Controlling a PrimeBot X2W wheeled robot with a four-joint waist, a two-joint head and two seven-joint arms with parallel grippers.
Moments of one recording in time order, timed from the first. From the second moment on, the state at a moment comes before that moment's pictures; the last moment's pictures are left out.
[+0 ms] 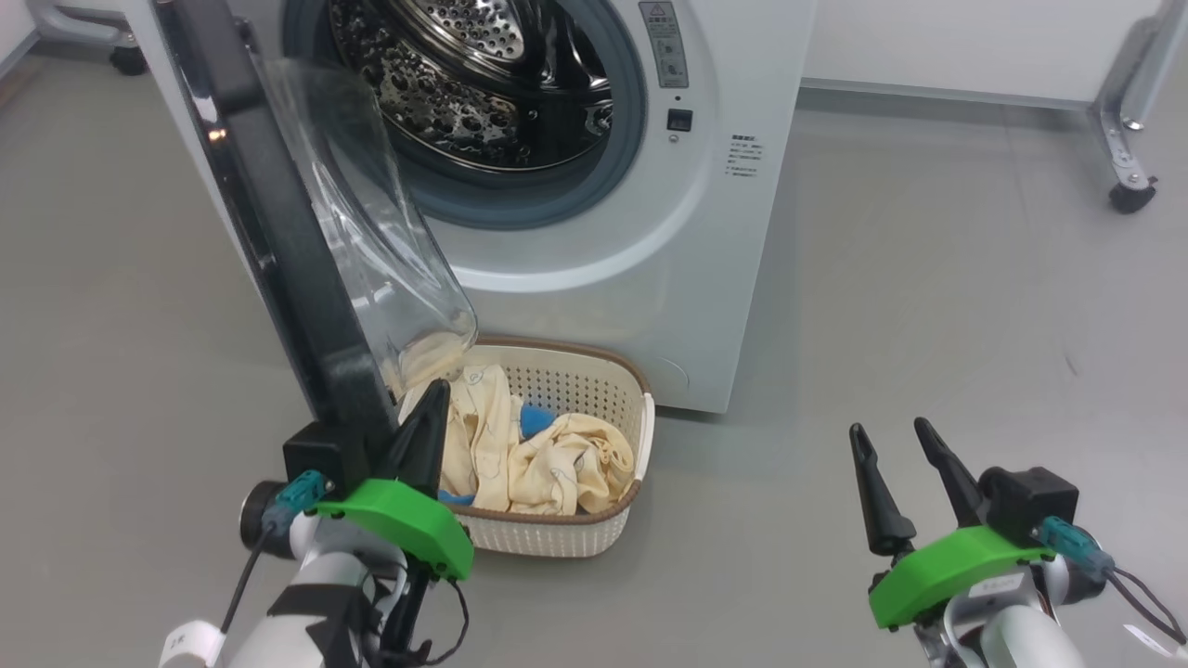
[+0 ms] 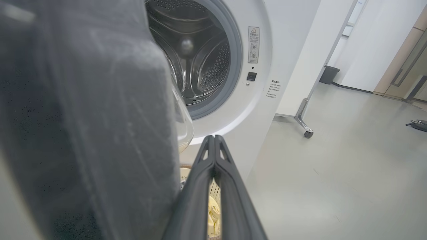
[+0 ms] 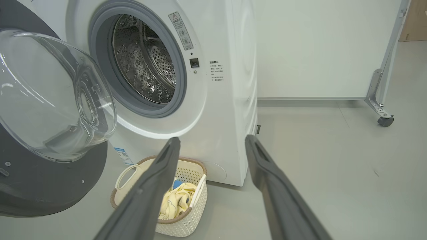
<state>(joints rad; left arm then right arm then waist) -0.43 0.08 -0.44 0.60 -0.45 -0.13 -0.25 -0.07 -0.05 0.15 0.33 0.25 0.13 -0.25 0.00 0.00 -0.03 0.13</state>
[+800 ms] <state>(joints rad) -0.40 0.12 -0.37 0.58 -0.47 -0.12 -0.25 -0.07 -0.05 0.16 0.34 0.27 0.13 -0.25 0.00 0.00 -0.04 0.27</state>
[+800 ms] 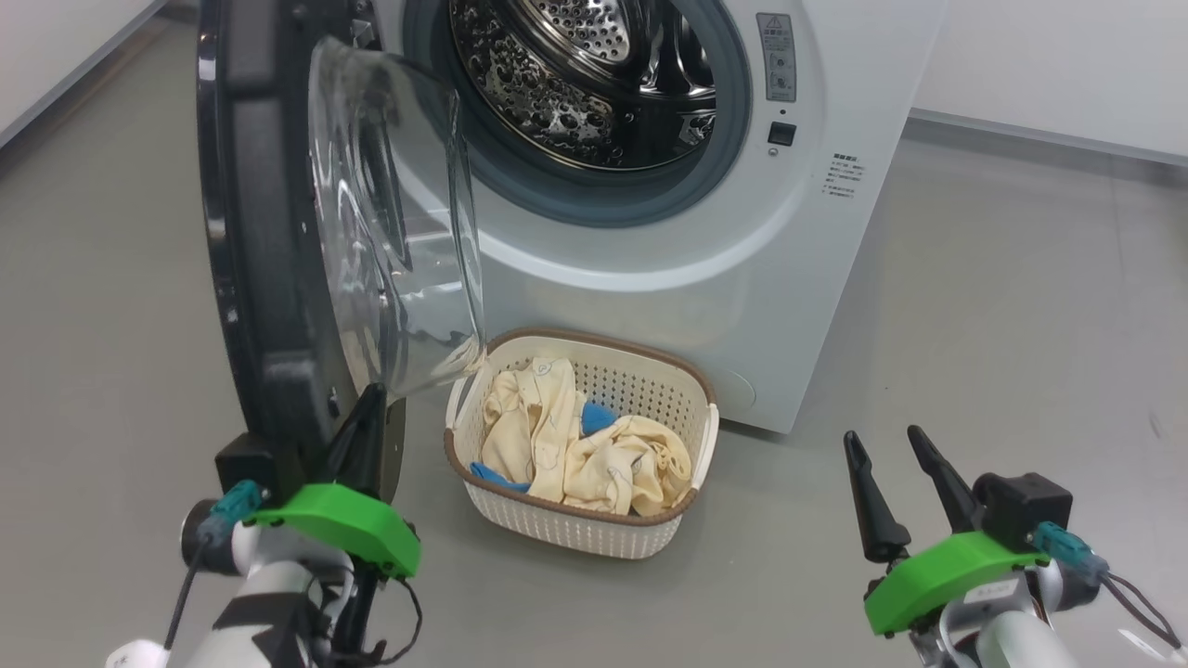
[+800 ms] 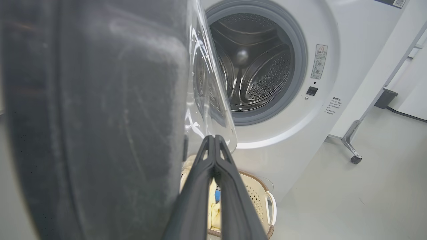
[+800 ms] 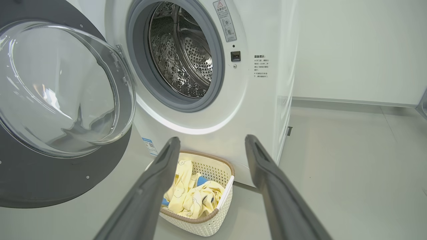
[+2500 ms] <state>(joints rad) -0.53 0.49 0.10 0.64 -0.53 -0.12 -0.25 -0.15 -0.14 0.07 0.14 0.16 0.13 -0.13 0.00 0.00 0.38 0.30</state>
